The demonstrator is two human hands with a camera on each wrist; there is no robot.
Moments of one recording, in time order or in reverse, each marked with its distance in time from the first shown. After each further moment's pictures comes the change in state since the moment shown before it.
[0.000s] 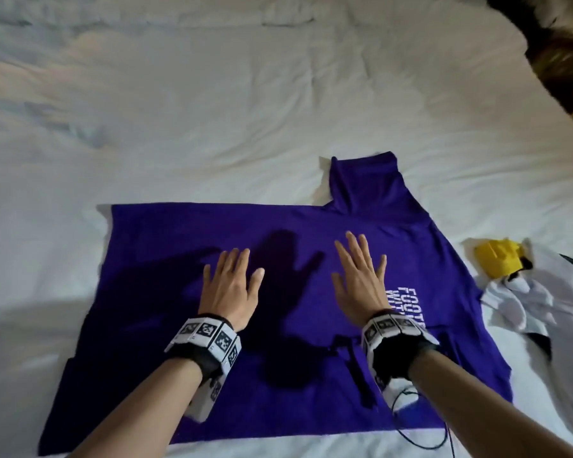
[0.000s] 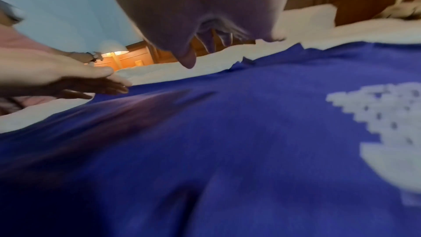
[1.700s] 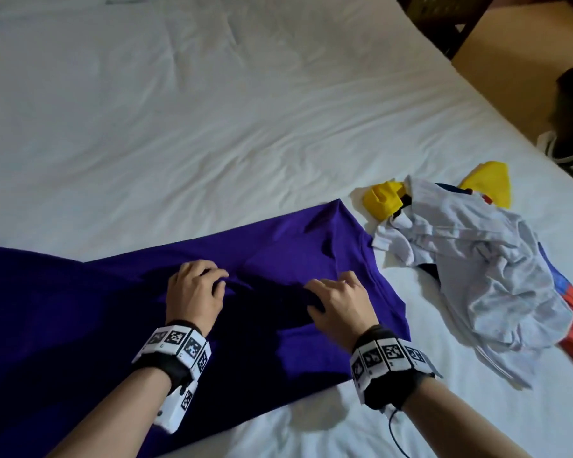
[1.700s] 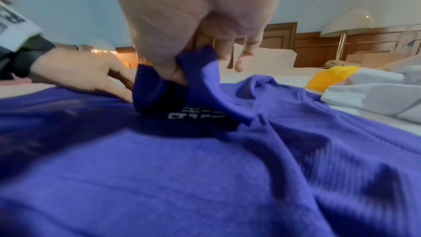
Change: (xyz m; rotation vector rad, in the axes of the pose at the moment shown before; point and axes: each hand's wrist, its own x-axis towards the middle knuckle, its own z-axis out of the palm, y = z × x) left_hand 0.005 0.109 0.090 -0.021 0.259 0.385; right_hand -0.104 0.131 -0.042 -0.243 0.143 -0.085
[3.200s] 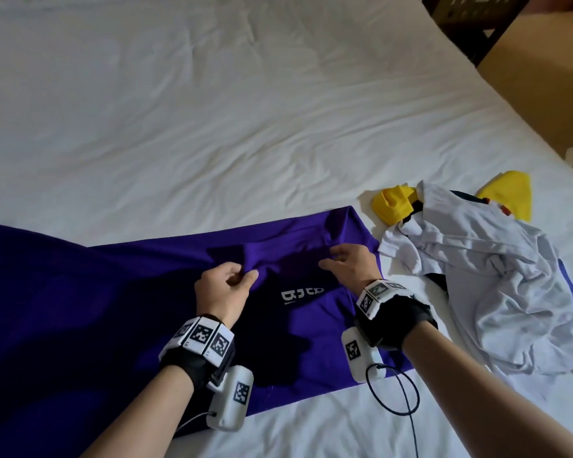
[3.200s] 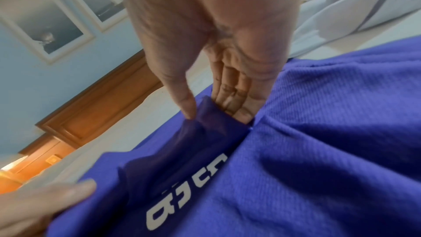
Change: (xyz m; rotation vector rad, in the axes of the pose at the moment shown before) left_hand 0.000 0.061 0.012 -0.542 0.026 -0.540; right_hand 0.063 0.057 0.012 0.736 -0.157 0.704
